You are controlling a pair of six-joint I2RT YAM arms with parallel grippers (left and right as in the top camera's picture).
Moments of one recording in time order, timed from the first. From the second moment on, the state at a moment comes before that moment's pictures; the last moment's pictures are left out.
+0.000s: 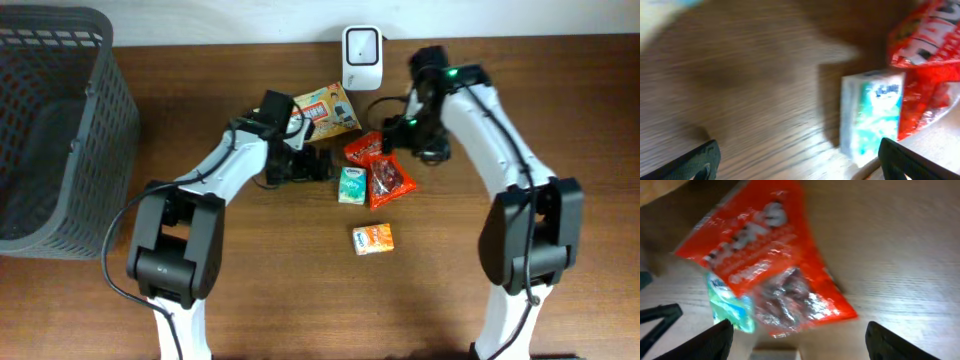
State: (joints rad) left arm -0.33 2.09 1.47 -0.67 0.43 -0.24; right arm 0.21 2.08 1.80 -1.16 -0.15 0.28
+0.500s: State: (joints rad) left arm -0.19 2.09 1.48 -0.93 0.20 -0.25; right arm 0.46 2.09 1.70 -0.89 0.22 0.39
